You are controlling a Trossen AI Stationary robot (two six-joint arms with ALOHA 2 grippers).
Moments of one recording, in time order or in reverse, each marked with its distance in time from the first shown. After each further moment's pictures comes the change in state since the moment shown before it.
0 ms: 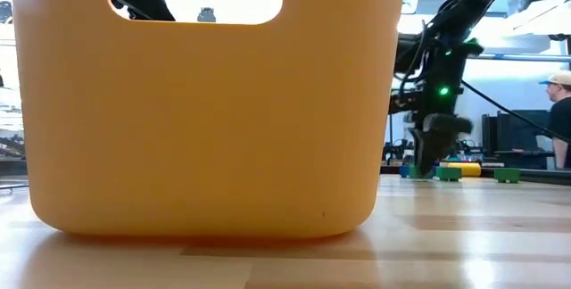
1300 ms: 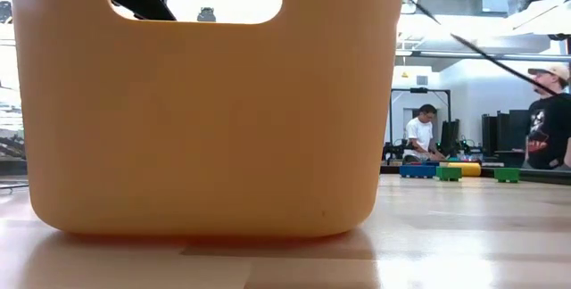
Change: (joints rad) left arm -0.159 0.059 -0.001 0.026 -0.206 0.054; right arm 0.611 0.460 0.838 -0.144 -0.093 0.116
